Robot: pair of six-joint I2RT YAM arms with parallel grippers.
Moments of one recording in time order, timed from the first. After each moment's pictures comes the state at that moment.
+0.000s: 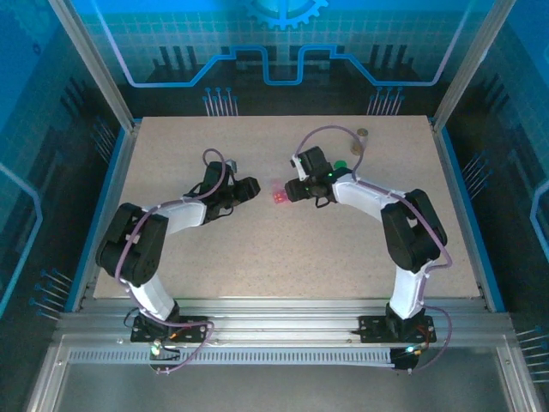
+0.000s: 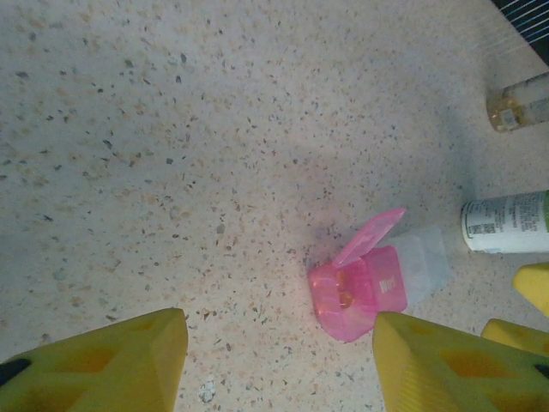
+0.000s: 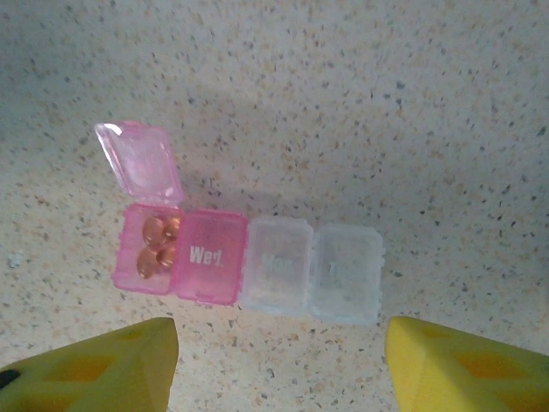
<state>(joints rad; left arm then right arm) -0.31 1.73 0.89 0.15 0.21 -0.74 0.53 1.89 1.31 -0.37 0.04 0.13</state>
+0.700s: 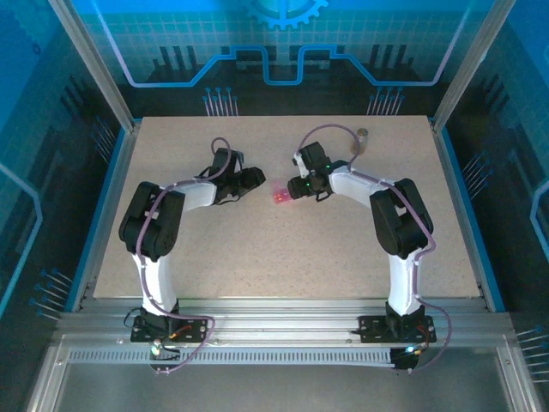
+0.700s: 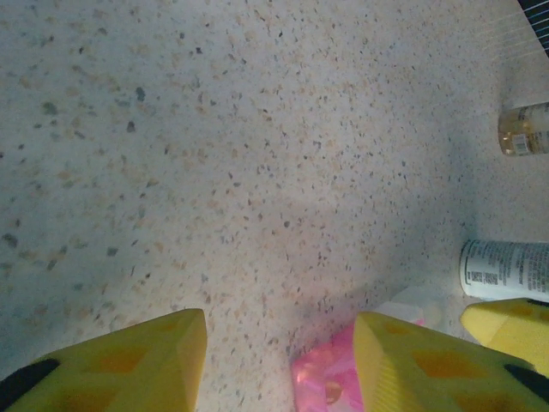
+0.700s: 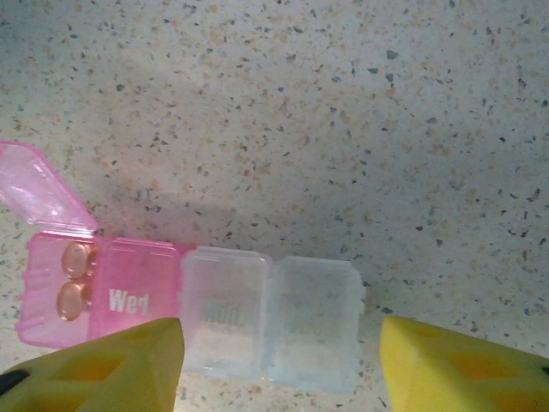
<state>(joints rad) -0.28 1.97 1.15 0.07 0.32 -0.80 0.46 2.03 1.42 -0.43 -0.03 0.13</state>
